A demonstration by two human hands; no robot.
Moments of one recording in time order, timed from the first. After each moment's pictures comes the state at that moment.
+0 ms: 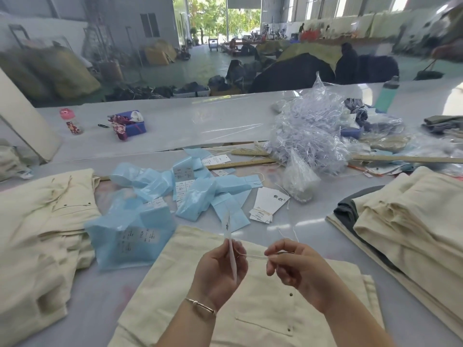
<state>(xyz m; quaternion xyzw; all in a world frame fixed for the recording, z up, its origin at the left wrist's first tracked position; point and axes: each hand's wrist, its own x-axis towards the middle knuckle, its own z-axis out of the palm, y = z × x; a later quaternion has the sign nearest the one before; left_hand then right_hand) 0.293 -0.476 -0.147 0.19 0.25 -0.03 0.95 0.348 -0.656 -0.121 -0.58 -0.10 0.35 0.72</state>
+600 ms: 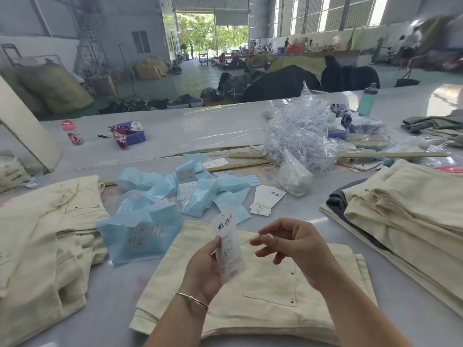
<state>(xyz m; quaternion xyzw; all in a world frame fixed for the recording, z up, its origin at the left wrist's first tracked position) 0.242 -0.459 -0.139 0.34 0.32 -0.01 0.89 0.287 -0.644 -0.085 -0.65 -0.20 0.19 0.71</state>
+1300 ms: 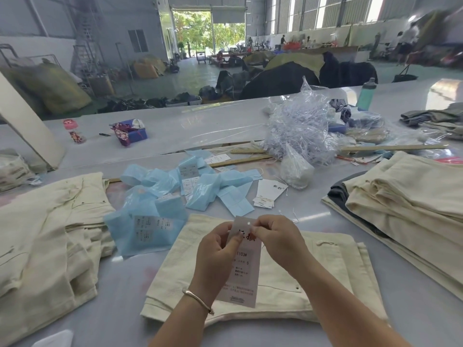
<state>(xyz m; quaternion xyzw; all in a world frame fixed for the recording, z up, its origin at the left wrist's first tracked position) 0.205 -0.469 -0.124 0.74 0.08 0.18 0.64 0.268 -0.600 -0.091 -0.85 -0.16 0.07 0.50</state>
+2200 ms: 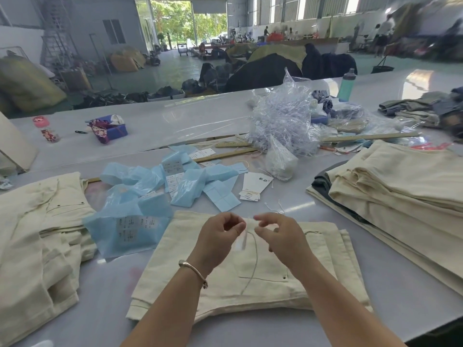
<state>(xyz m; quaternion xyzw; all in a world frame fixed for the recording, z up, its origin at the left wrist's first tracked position) 0.244 -0.474 -0.123 0.81 0.04 0.09 0.58 0.271 -0.633 -0.115 -0.82 -0.09 0.04 0.56</state>
